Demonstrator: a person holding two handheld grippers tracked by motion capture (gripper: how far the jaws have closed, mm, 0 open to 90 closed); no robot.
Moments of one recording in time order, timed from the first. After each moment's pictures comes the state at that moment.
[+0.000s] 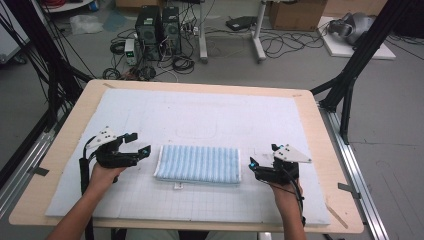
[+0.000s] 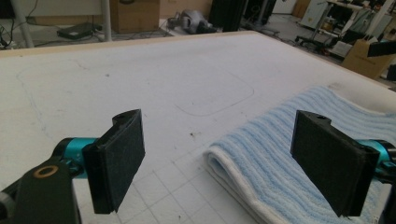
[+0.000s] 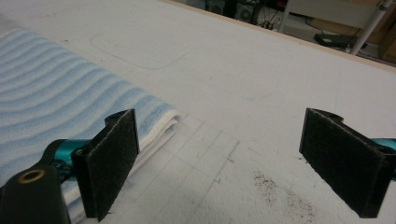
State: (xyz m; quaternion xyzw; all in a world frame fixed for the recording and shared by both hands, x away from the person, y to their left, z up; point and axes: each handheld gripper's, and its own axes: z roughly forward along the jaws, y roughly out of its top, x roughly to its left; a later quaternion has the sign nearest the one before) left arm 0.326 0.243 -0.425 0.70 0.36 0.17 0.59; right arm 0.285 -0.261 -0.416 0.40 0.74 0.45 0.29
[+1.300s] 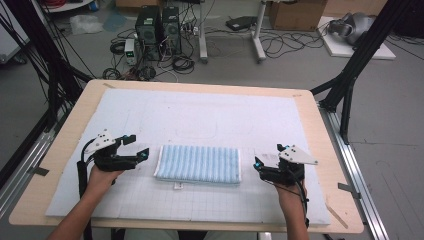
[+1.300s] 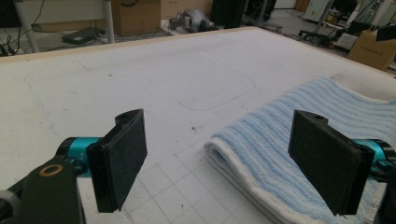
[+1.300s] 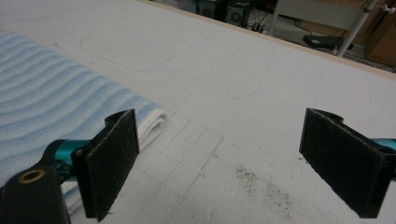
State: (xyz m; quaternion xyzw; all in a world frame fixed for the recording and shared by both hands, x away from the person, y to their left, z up) left arm 0.318 0.243 -0.427 0.72 0.35 0.19 0.58; right arm 0.280 -0.270 -0.411 0.41 0.73 0.45 0.30
